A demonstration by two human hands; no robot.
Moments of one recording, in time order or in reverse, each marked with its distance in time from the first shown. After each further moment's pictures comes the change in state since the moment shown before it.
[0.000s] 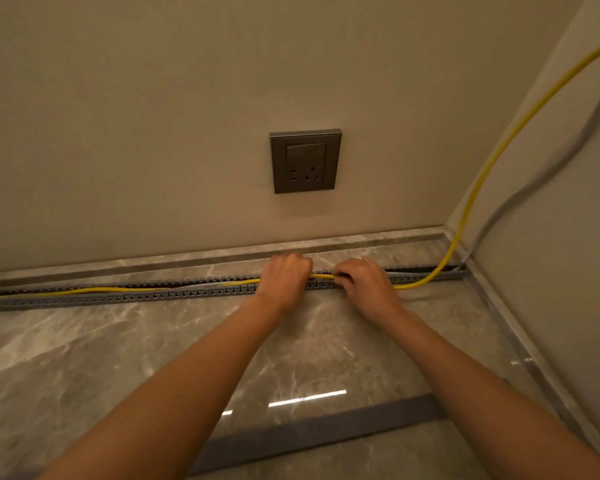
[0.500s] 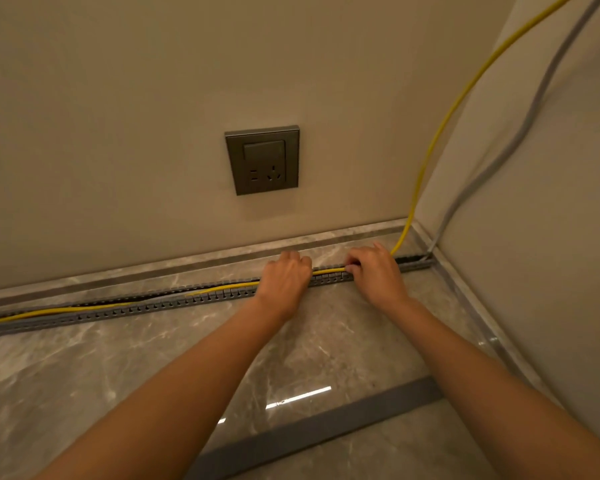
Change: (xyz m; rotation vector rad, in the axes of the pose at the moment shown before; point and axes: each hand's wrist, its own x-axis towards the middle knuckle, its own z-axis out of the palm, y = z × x) left_hand 0.018 0.033 0.008 -0.007 0.031 0.085; right_hand -0.006 0.037 -0.028 -0.034 0.093 0.231
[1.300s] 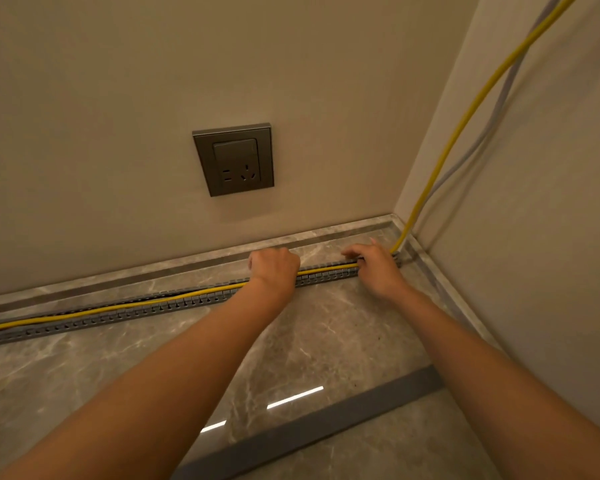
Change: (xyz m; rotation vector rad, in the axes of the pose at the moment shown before) left_hand 0.021 0.015 -0.021 0.120 -0.199 -0.070; right_hand 0.005 0.035 -0.008 0.128 -0.115 0.126
